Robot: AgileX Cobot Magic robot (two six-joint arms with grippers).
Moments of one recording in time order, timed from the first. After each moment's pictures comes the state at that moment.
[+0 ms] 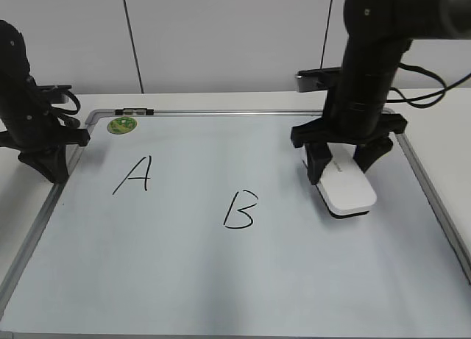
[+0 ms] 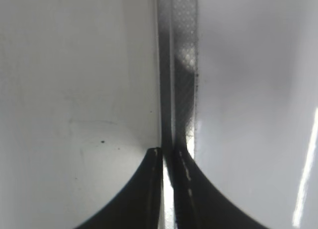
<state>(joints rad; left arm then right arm) -0.05 2.25 -1.68 -0.08 1.03 0.00 0.35 2.05 -1.62 0.05 1.19 0.10</state>
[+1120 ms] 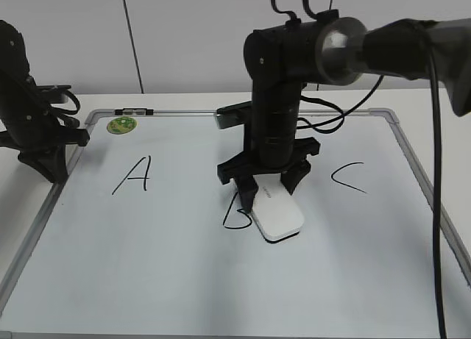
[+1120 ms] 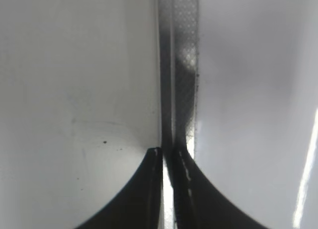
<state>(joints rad) -0.05 2.25 -1.68 -0.08 1.02 0.00 0.56 2.29 -1.84 0.06 1.22 0.08</state>
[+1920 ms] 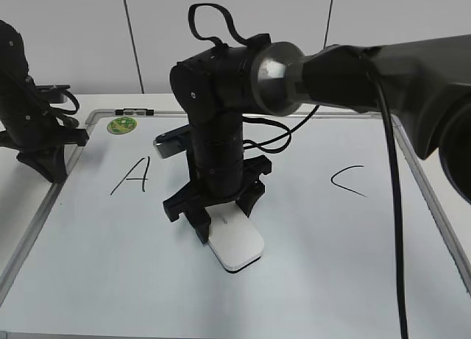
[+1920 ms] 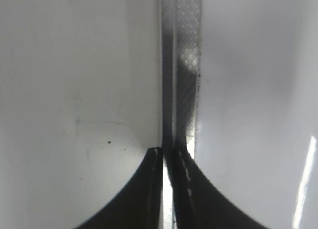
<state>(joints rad) -0.05 2.25 -1.68 -0.08 1.02 0.00 0.71 2.29 -1.85 -0.02 1.21 0.17</state>
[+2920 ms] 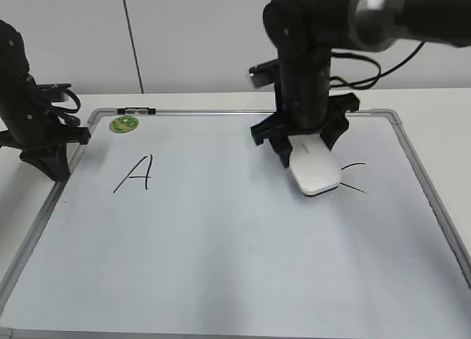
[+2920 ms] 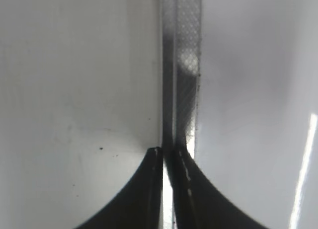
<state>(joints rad) -0.05 2.25 -1.68 -0.10 1.01 0.00 0.49 2.16 -1.83 -0.23 1.22 0.27</state>
